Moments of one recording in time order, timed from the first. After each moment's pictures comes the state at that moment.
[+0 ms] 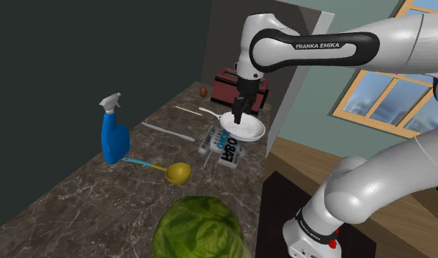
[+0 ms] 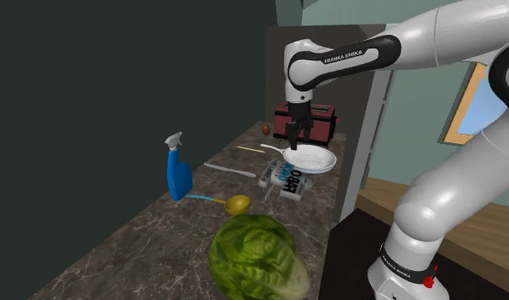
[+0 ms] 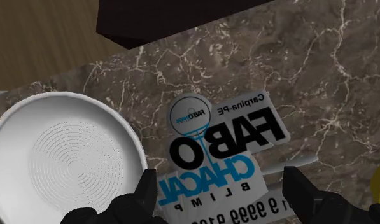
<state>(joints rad) 0.05 -0.41 0.05 -2.27 -0.03 1.75 -0.09</state>
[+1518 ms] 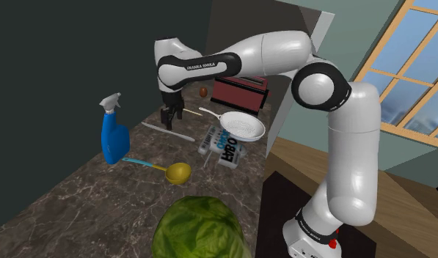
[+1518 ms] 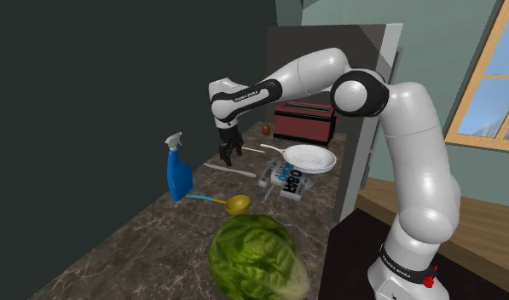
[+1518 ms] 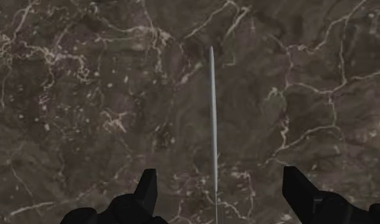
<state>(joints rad) 0.17 0.48 0.13 -1.49 -0.13 1.84 -0.12</state>
